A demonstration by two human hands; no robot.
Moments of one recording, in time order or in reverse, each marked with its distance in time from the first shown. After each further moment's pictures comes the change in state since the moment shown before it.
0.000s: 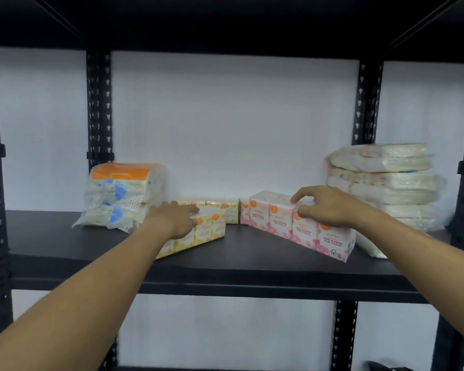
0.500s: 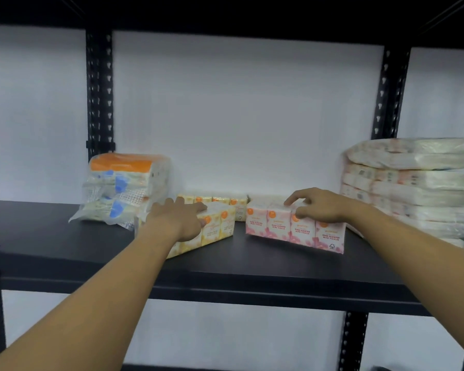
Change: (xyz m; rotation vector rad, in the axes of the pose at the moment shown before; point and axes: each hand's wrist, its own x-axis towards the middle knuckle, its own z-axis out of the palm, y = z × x) left_hand 0.004 -0.001 0.010 0.059 0.011 -0.010; right_hand 0.074 0.011 0.039 0.104 -0.164 -0.031
